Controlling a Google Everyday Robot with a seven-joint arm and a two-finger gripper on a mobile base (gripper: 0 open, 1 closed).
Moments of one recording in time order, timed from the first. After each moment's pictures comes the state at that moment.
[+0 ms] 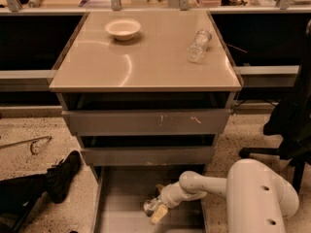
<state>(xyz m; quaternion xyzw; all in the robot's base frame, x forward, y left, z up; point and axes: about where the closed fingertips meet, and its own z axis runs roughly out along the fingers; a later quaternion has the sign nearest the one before) 0.506 0.003 0.185 -0.56 0.74 0.31 0.21</state>
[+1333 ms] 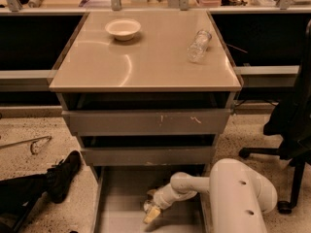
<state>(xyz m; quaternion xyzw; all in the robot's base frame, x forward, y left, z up) 0.508 0.036 0.147 -0.58 0.72 0.32 0.19</state>
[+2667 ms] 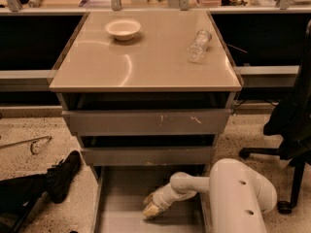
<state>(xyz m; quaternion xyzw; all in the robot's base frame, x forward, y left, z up) 0.508 0.037 0.147 -0.58 0.72 0.32 0.19</state>
